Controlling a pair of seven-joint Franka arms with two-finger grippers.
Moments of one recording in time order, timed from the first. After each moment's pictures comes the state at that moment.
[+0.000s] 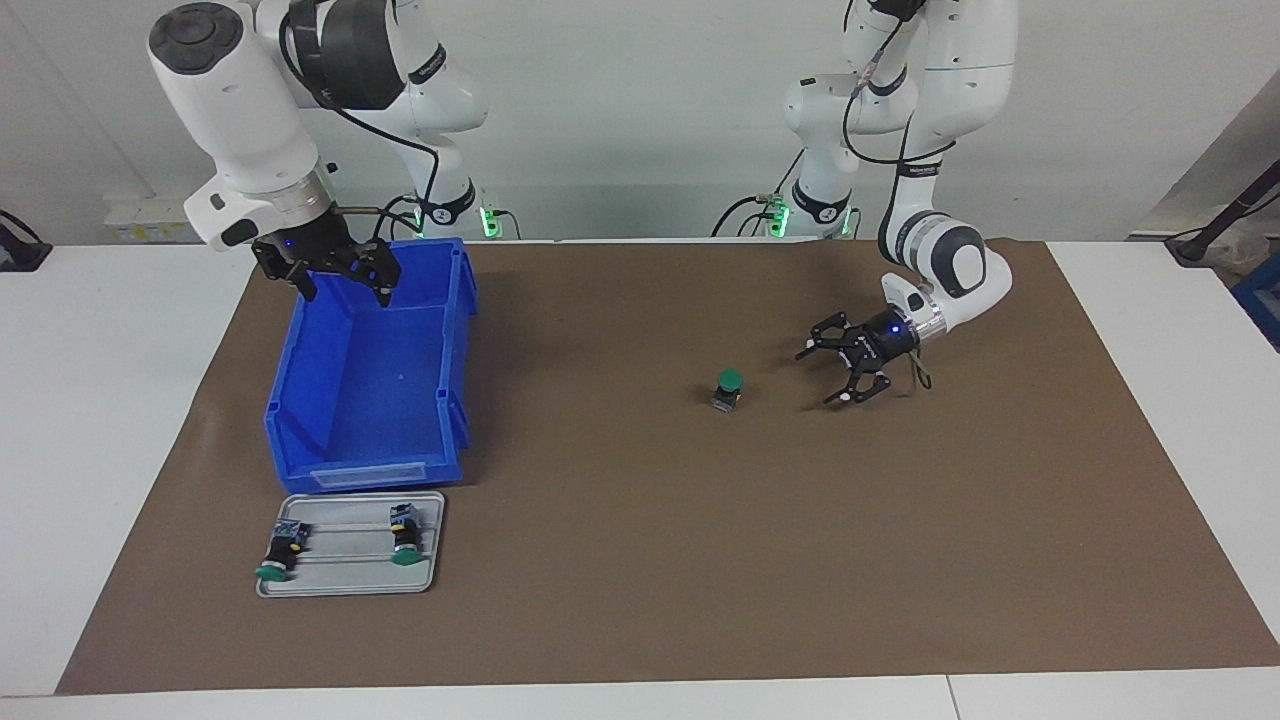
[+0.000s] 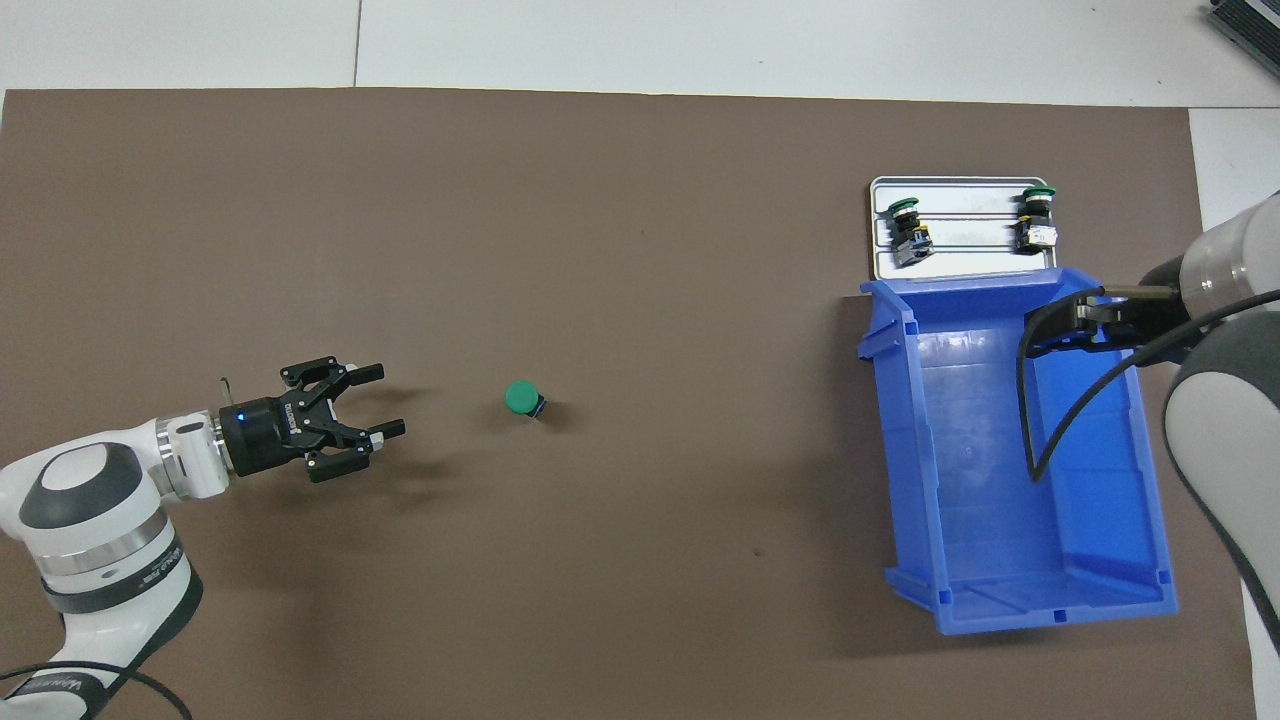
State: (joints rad) left arm -0.02 0.08 0.11 -2.43 -1.50 1.99 2.01; right arm 0.05 -0.02 0.00 -1.71 -0.02 1.64 0.16
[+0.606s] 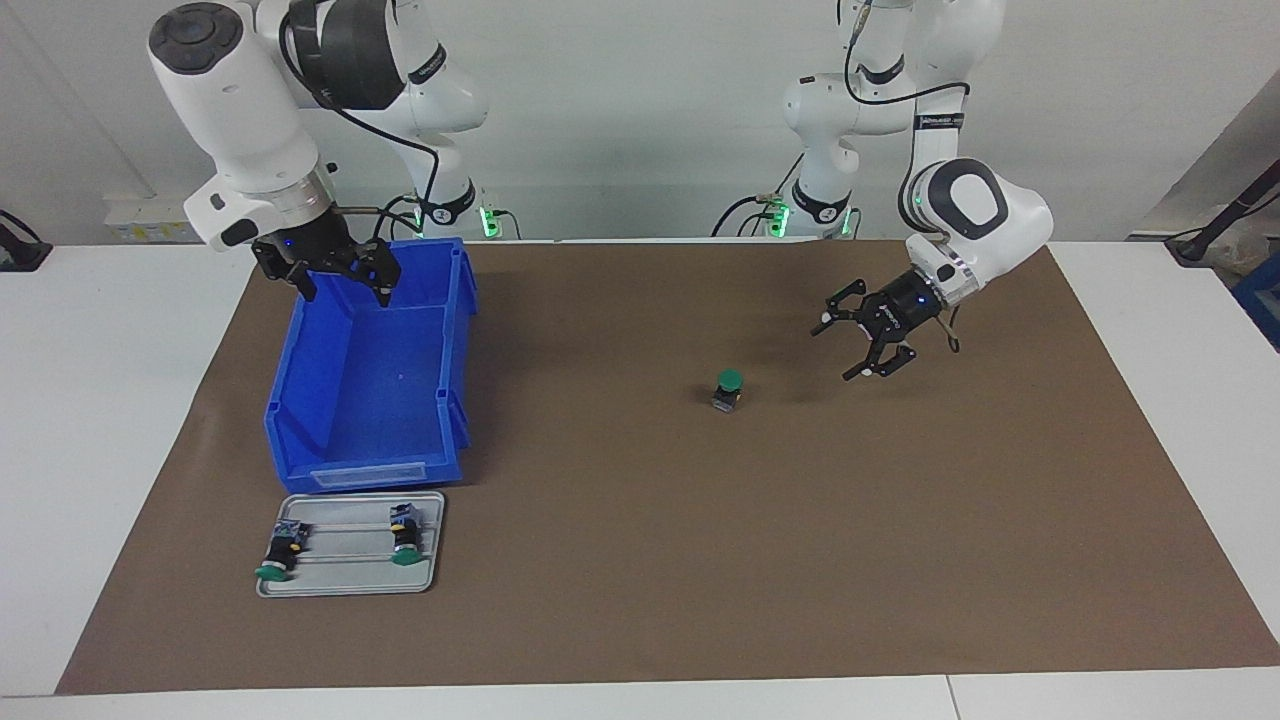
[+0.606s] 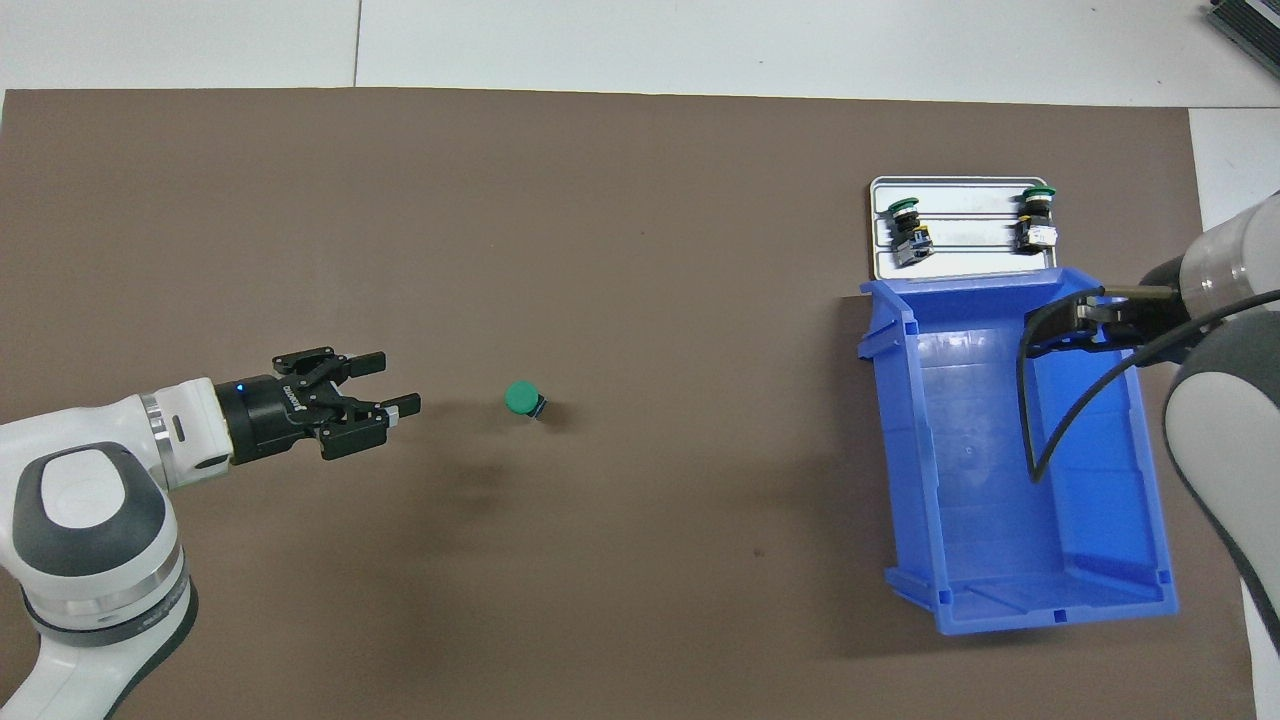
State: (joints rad) left arm -0.19 -0.12 0.08 -2.42 -1.31 2.28 1.41; right arm 0.05 -0.02 0.00 -1.71 -0.02 1.64 0.16
